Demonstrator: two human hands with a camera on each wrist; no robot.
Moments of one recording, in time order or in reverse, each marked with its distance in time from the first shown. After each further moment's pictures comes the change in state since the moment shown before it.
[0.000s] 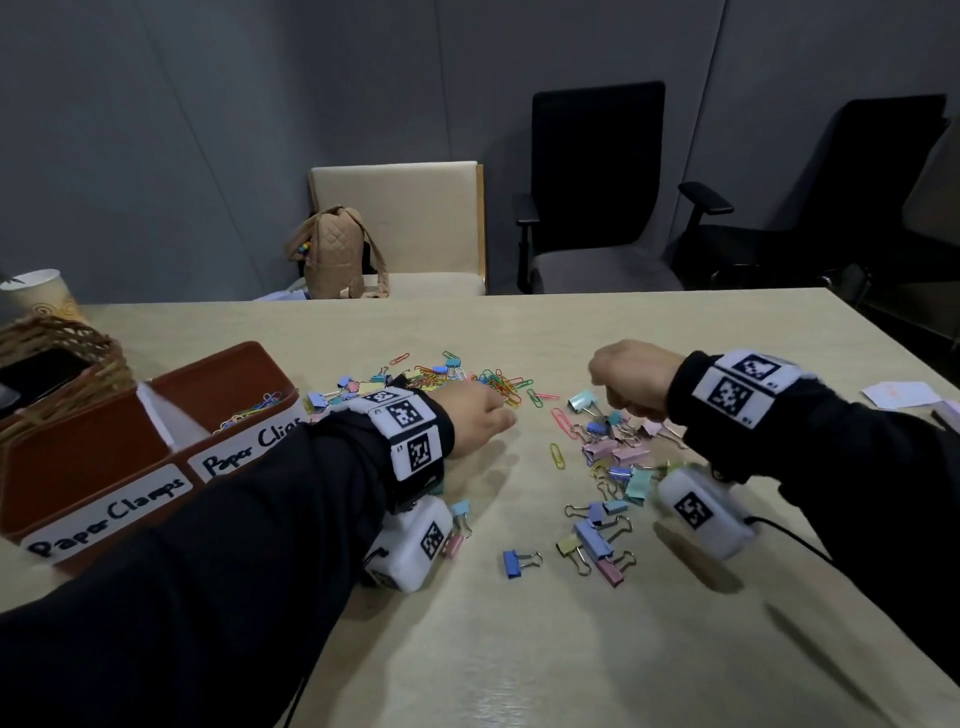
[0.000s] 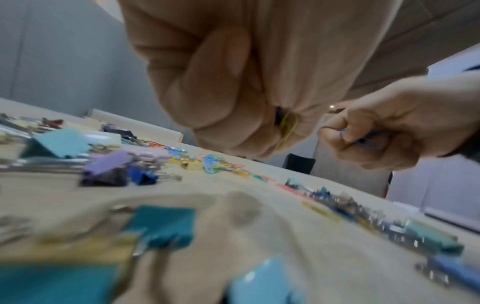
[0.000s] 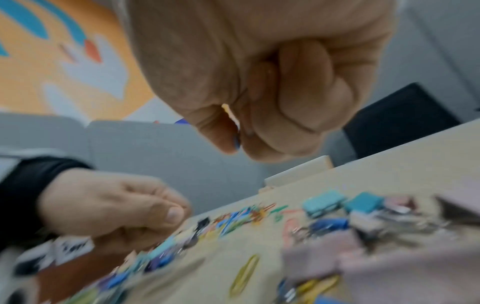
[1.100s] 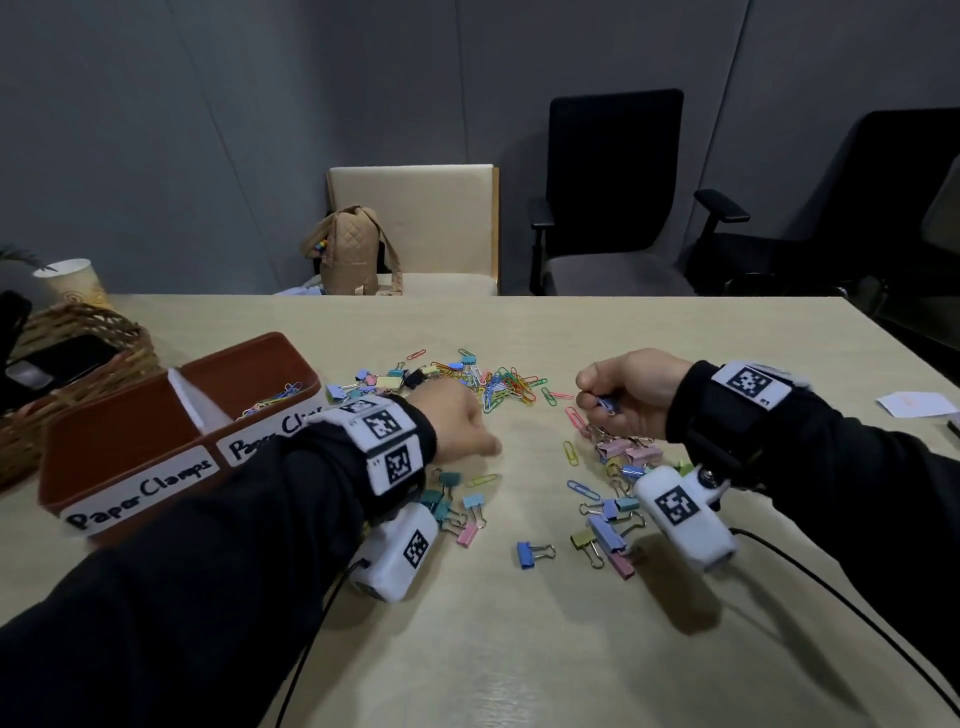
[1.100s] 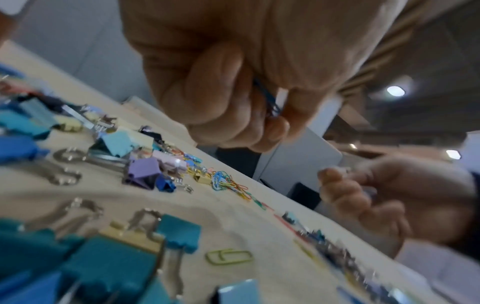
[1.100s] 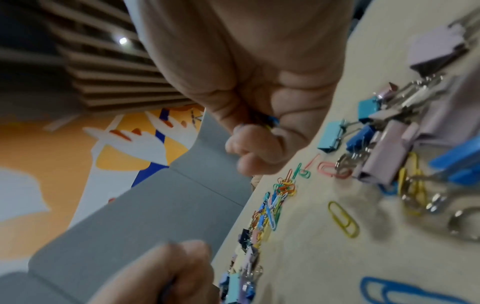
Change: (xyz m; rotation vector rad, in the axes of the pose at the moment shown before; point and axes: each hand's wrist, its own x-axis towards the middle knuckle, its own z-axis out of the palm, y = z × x) left_hand -0.025 -0.020 -0.001 -0.134 0.073 -0.159; right_hand 0.006 0.005 0.017 0.830 -0.261 0.105
